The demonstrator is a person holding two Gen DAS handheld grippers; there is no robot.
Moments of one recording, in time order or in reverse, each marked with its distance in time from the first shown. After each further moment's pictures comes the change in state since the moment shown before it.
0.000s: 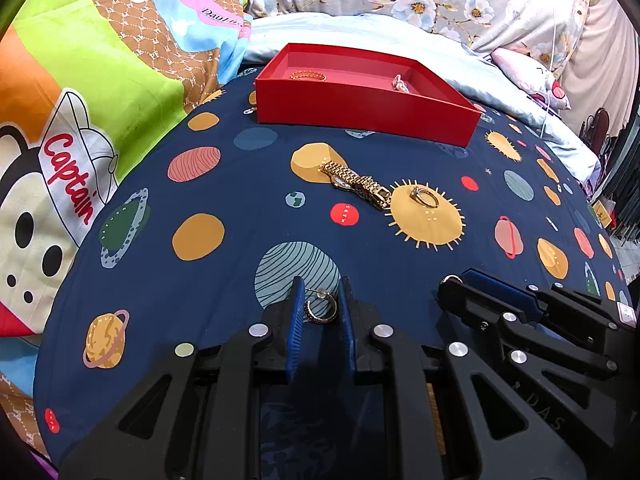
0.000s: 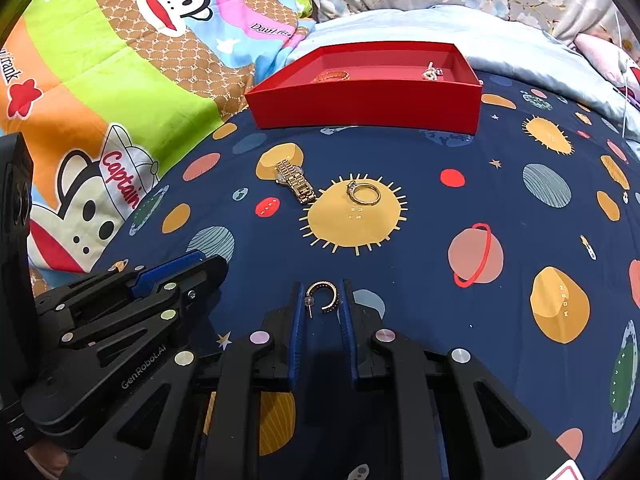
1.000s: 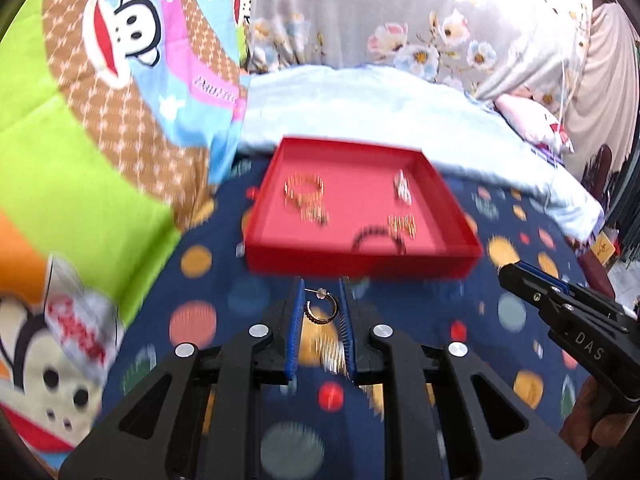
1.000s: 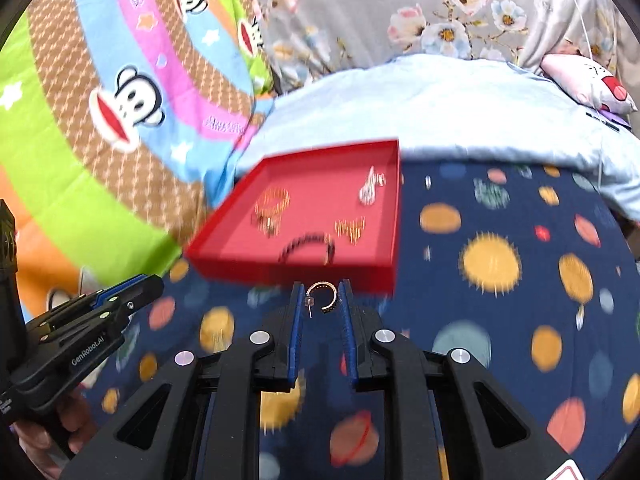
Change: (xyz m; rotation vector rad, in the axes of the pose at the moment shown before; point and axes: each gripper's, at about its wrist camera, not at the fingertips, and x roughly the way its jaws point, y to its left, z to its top) left arm -0.008 -0.008 0.123 -0.006 -0.162 0.020; right arm -0.030 -0.076 0.121 0.094 -0.212 -0.024
